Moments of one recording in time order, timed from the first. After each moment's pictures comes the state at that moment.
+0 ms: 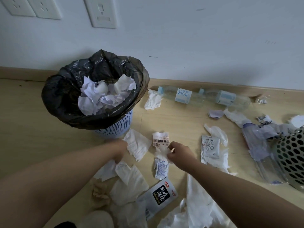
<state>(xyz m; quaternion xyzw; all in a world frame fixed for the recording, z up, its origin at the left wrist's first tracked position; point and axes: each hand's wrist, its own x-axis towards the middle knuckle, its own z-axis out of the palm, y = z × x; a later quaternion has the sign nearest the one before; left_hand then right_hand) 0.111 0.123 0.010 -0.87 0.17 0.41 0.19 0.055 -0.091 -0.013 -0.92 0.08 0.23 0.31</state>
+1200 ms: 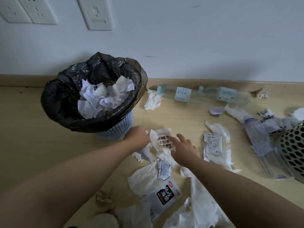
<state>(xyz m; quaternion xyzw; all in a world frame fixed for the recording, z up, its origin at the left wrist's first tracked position) 0.121 0.071 0.018 -0.95 0.00 0.25 -0.19 0.061 -0.091 -0.020 -0.96 0.06 0.22 0.17</state>
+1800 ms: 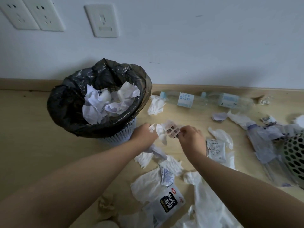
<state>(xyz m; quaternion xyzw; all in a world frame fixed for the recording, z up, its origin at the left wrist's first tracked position) 0.127 0.066 0.035 -0.92 -0.05 0.22 -0.33 0.083 -0.090 0.007 -0.94 0.17 -0.05 0.28</state>
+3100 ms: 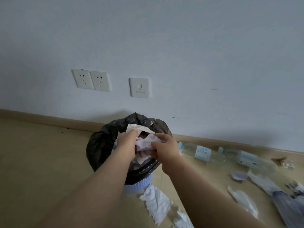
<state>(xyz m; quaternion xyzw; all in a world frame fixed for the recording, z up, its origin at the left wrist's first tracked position) 0.201 0.144 0.148 -0.64 -0.34 0.01 -0.69 0.157 0.037 0.158 -0.65 0.18 0.08 0.73</state>
